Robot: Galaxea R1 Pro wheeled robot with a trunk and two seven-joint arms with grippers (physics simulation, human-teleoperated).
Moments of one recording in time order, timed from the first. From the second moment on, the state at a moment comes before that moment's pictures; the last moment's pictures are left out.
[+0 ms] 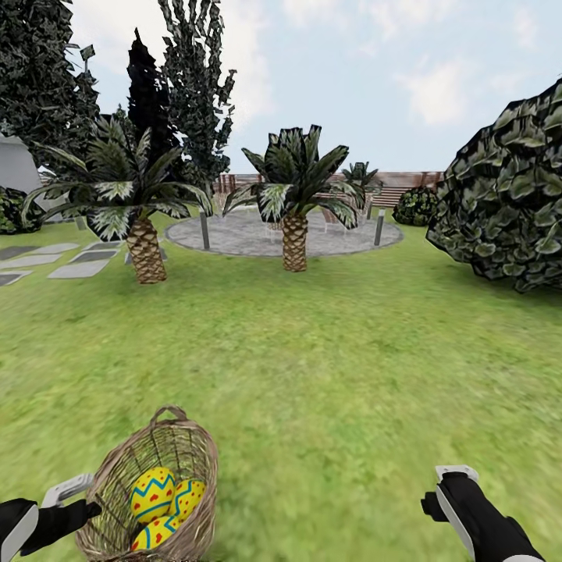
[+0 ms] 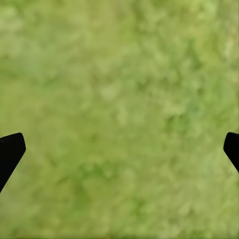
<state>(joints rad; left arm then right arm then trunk) -0.50 0.44 0.08 -0.38 0.36 0.52 -0.19 -0.44 -0.19 -0.01 -0.68 -0.03 0.72 -0.17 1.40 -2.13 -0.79</state>
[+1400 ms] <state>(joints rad) -0.50 0.43 0.08 -0.38 0.37 0.52 -0.19 -0.44 -0.19 -0.01 -0.68 -0.02 0.72 -0.17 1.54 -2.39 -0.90</state>
